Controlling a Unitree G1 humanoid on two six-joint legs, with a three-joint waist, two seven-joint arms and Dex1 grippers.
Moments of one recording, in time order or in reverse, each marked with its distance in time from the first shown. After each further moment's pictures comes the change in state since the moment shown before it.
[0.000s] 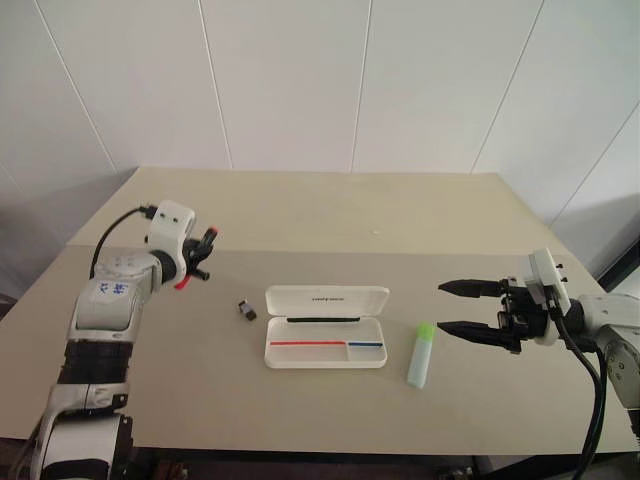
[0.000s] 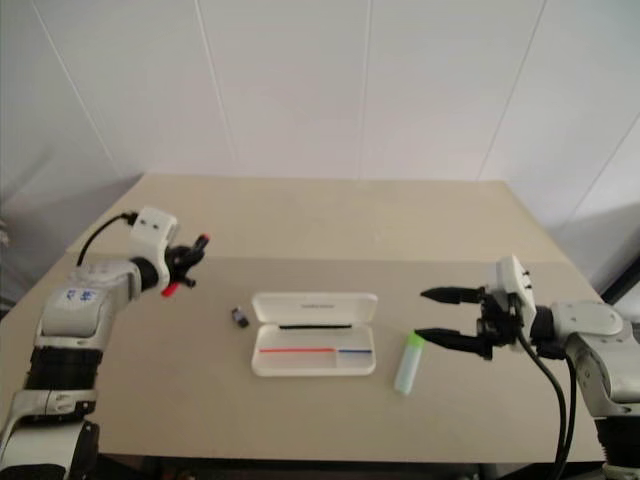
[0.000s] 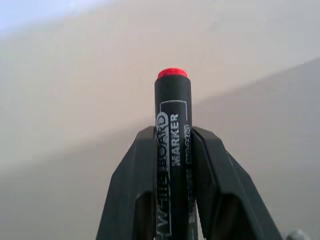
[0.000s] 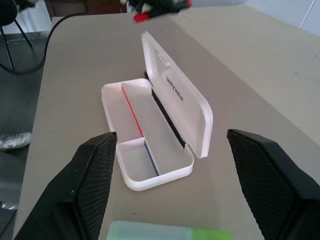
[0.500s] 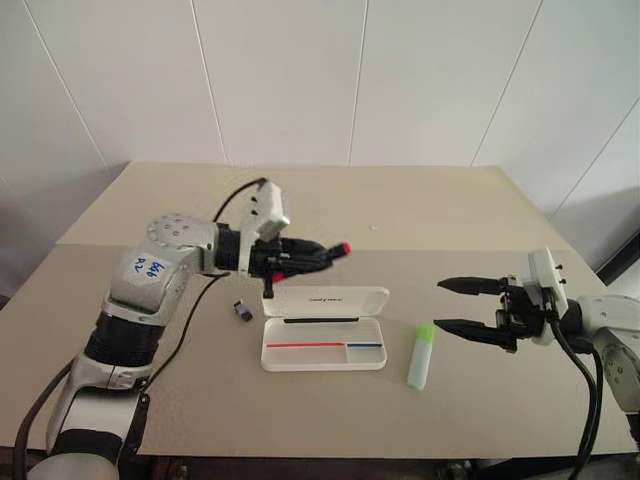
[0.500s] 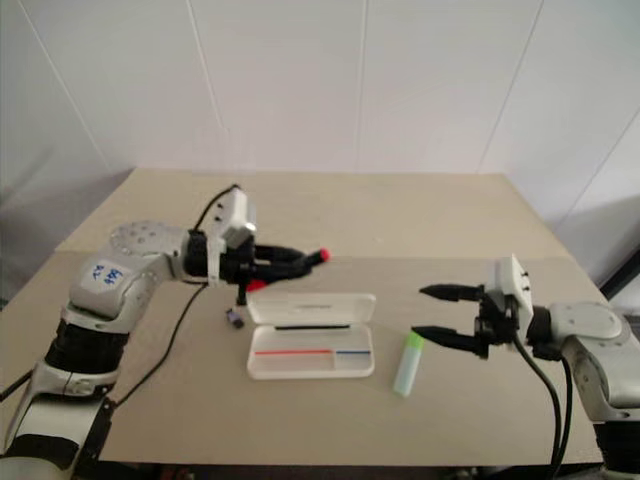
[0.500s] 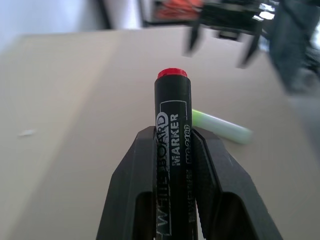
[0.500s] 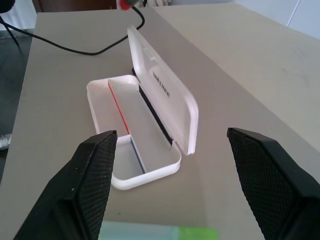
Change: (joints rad) left arm -0.101 -0.048 -0.238 -0.321 -0.267 0.027 -0.566; right arm 0.037 0.011 -0.015 -0.042 0.001 -0.012 -0.049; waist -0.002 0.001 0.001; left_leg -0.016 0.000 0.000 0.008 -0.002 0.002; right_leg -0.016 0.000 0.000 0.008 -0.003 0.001
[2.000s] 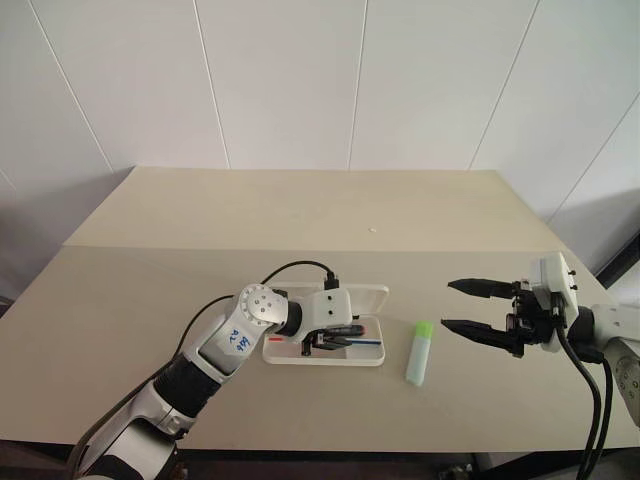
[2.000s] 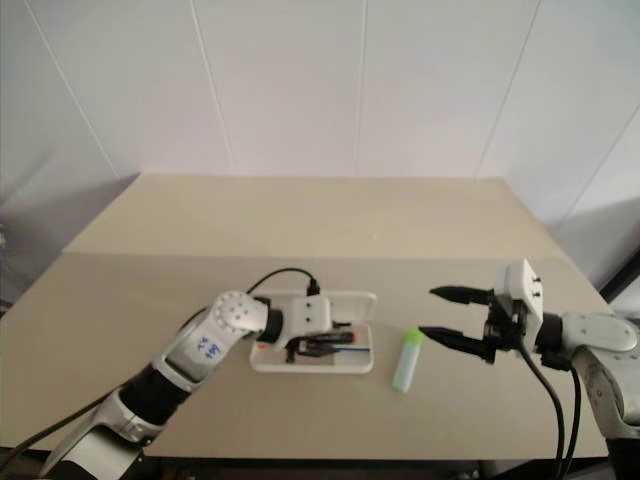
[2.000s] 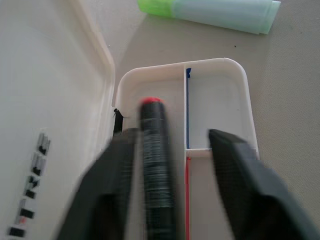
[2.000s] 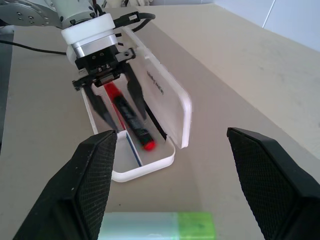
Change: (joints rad) left arm 0.155 -0.146 -0.339 0.077 0.471 -0.217 0.210; right arm 0.072 -0.002 -0.060 -0.070 0.002 0.029 -0.068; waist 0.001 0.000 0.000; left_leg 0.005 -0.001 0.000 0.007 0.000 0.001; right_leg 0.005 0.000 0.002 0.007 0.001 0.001
